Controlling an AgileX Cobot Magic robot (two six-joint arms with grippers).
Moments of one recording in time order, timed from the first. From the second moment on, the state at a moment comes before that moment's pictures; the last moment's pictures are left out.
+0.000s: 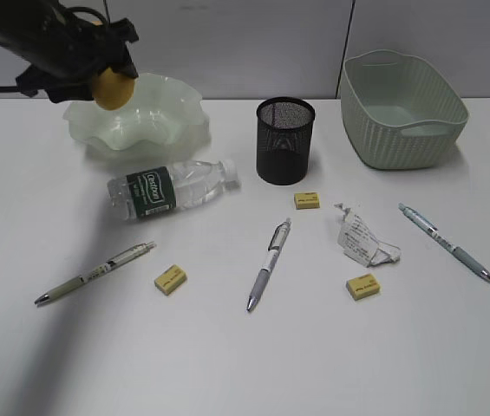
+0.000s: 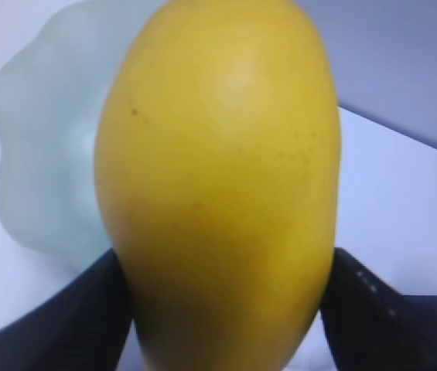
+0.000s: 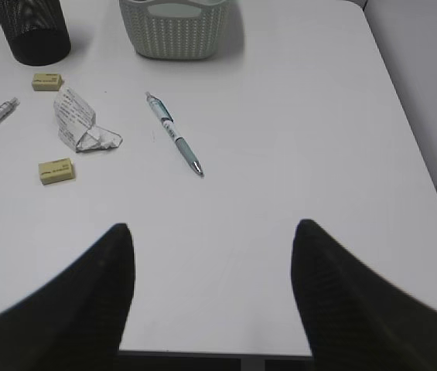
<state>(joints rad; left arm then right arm) -0.31 1.91 -1.46 0.05 0.39 -0.70 0.07 -0.01 -0.50 -0.03 1.04 -0.04</state>
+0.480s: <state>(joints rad) -0.26 2.18 -1.54 0.06 0.13 -0.69 0.07 -0.01 -0.50 -0.03 1.04 -0.04</state>
